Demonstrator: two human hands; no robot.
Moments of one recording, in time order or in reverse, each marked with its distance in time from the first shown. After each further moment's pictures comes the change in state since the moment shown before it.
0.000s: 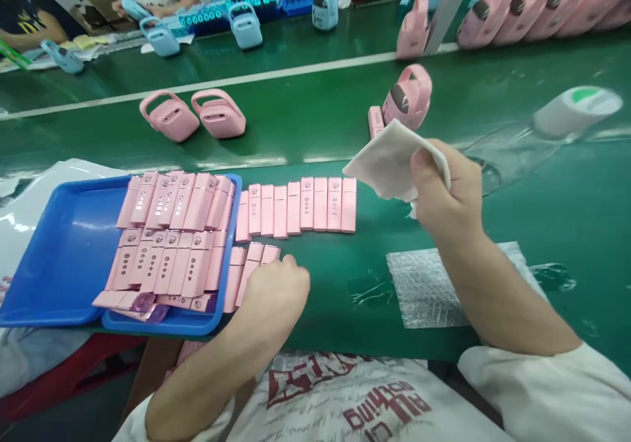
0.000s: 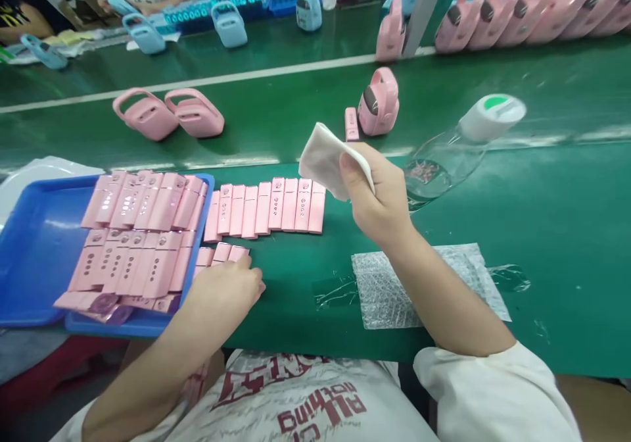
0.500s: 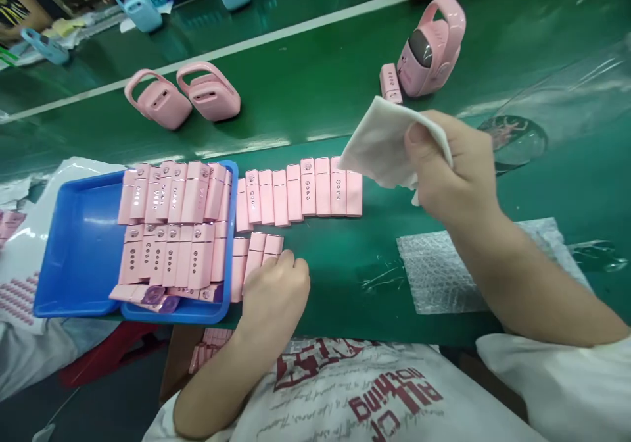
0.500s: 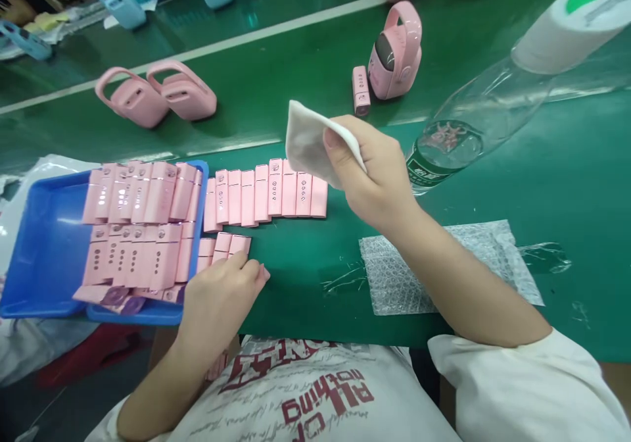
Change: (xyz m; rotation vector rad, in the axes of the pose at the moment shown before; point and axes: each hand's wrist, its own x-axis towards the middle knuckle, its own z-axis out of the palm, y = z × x) left_hand -0.011 0.002 0.030 0.133 0.537 0.067; right_hand -0.003 0.001 0.007 -0.017 -0.090 0.143
